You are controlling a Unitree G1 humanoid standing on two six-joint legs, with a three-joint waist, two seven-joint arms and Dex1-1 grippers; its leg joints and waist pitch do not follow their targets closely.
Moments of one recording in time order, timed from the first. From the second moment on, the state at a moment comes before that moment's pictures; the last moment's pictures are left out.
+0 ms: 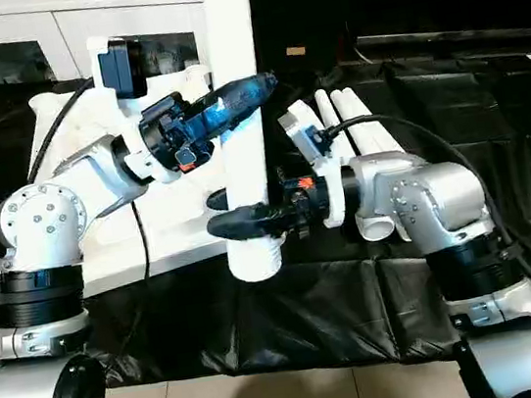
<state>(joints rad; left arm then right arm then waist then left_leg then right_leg) -0.82 0.13 0.13 0.12 -0.86 0.90 -0.87 -0.67 -0.42 0.13 0.10 0.66 0.84 1.27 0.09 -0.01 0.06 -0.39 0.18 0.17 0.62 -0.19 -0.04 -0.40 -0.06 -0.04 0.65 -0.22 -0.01</state>
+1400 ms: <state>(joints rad) -0.86 0.10 0.17 0.17 -0.71 0.58 -0.67 -0.61 -0.21 0.04 0.19 0.45 0.53 0.77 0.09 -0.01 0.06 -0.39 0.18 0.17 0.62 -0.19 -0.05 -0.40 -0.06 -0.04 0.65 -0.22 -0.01</state>
